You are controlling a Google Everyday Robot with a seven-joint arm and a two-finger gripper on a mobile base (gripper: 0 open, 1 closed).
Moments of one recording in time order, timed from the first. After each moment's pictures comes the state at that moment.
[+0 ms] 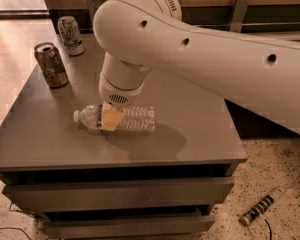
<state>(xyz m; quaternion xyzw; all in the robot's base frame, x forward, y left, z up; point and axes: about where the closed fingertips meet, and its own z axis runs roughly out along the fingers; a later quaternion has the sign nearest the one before) 0.511 0.086 0.846 -0.68 0.70 0.03 0.20</state>
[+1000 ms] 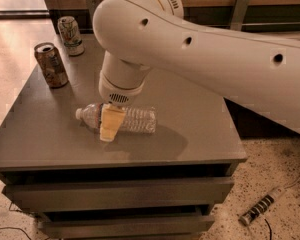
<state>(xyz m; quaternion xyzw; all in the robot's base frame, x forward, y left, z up) 0.508 0.086 0.851 -0.68 0.70 0.02 0.21</state>
